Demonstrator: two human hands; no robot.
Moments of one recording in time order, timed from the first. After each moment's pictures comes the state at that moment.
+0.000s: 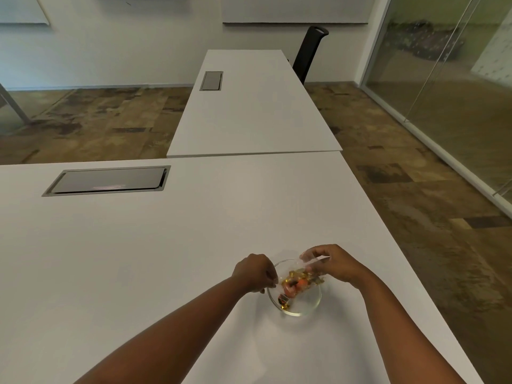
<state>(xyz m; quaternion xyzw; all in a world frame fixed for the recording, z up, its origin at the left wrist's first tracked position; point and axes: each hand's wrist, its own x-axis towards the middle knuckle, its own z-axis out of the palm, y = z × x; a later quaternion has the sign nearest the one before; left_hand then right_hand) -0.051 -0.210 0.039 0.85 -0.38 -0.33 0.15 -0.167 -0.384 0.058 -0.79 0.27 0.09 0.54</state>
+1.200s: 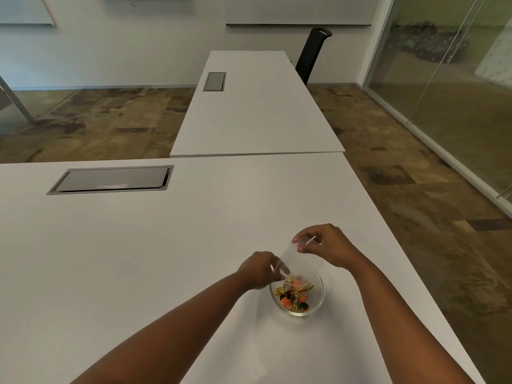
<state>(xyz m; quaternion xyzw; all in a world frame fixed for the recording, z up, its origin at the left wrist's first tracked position) -0.051 -0.211 0.044 0.82 -0.43 -0.31 0.22 -0.144 -0.366 0.101 -0.86 0.21 0.00 0.46</state>
